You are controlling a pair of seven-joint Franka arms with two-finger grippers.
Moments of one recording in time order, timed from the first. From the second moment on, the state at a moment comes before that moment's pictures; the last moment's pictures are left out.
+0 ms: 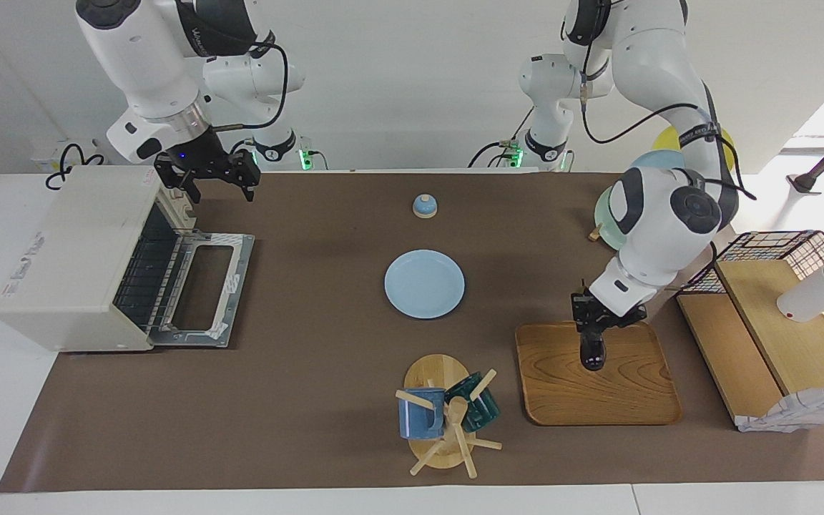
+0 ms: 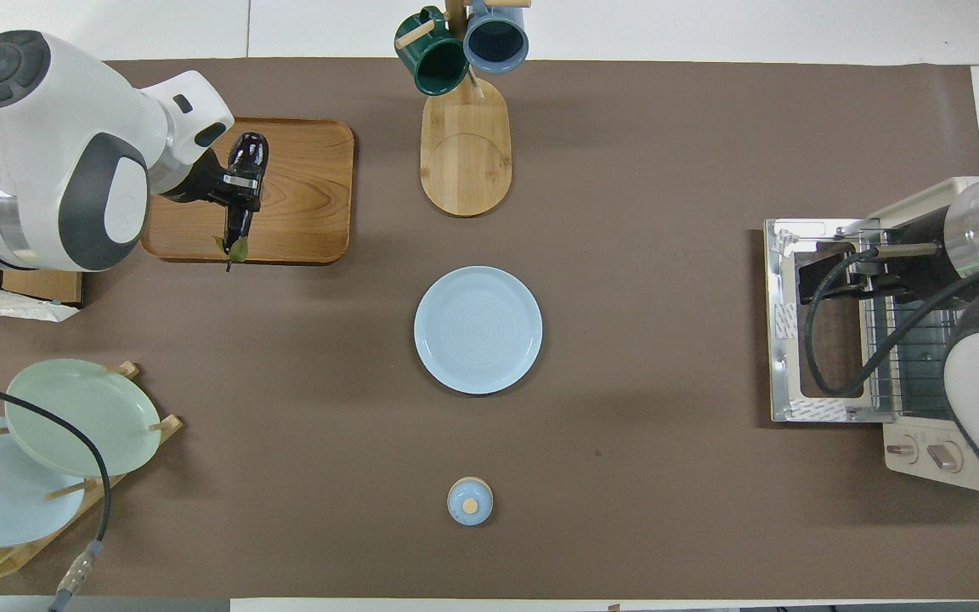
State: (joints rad) left arm -0.16 0.35 -0.08 -1.59 -0.07 1.96 -0.01; right arm 0.14 -0.06 -0.05 -1.73 0.03 1.60 0.10
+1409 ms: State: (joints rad) left arm -0.65 0.29 -0.08 -2.00 -0.10 2.40 -0.54; right arm 0.14 -0.06 -0.04 -1.73 0.03 1.60 0.10
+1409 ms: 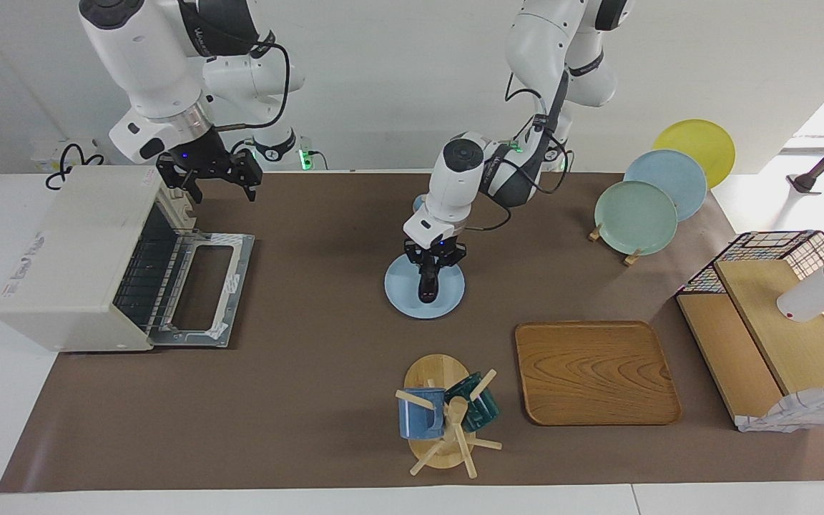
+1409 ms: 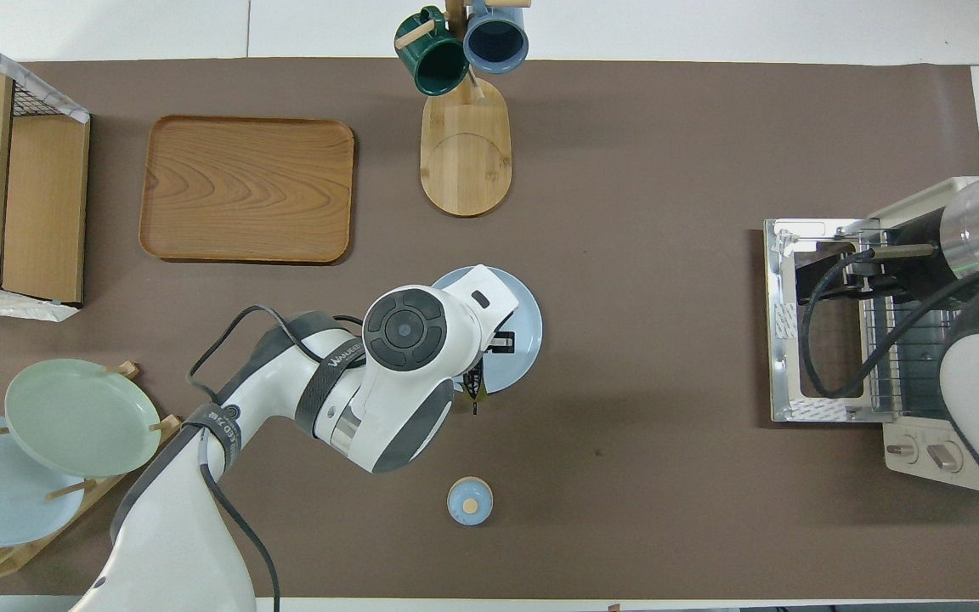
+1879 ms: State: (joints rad) left arm -0.65 0.29 -0.07 -1.97 -0.10 2.37 -0.54; right arm 0.14 -0.06 -0.04 -1.73 0.03 1.60 0.10
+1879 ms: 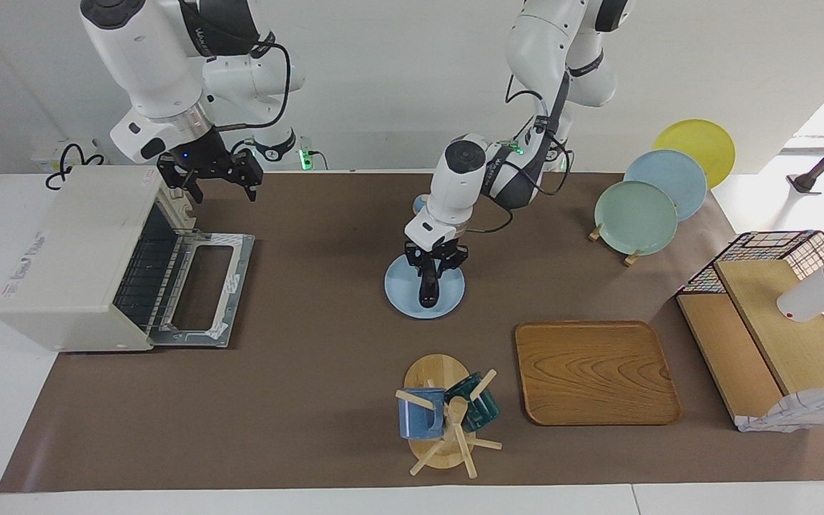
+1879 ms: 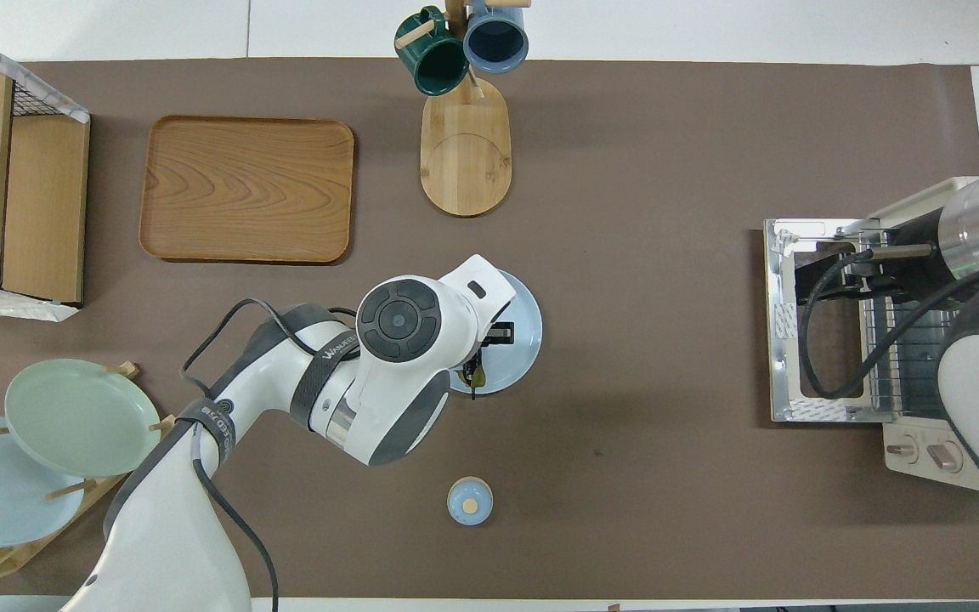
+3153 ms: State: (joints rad) left arm -0.11 -0.07 -0.04 -1.78 -0.09 1.73 -0.07; right arm 0.53 0.17 -0.03 -1.62 0.04 1.85 0.37
